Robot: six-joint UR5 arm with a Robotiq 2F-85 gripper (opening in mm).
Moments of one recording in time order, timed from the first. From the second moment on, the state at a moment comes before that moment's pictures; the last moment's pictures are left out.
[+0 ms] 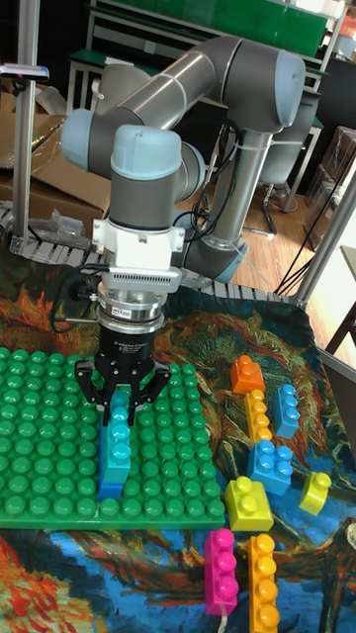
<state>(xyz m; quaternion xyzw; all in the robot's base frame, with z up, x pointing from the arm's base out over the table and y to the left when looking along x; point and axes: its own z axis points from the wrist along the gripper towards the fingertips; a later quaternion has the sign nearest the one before) 0.630 -0.053 0.097 -0.08 0.99 0.04 0.10</state>
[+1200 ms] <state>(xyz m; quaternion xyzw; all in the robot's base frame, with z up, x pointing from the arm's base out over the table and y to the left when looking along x) 0.631 -0.061 0.104 -0.12 0.99 0.02 0.10</state>
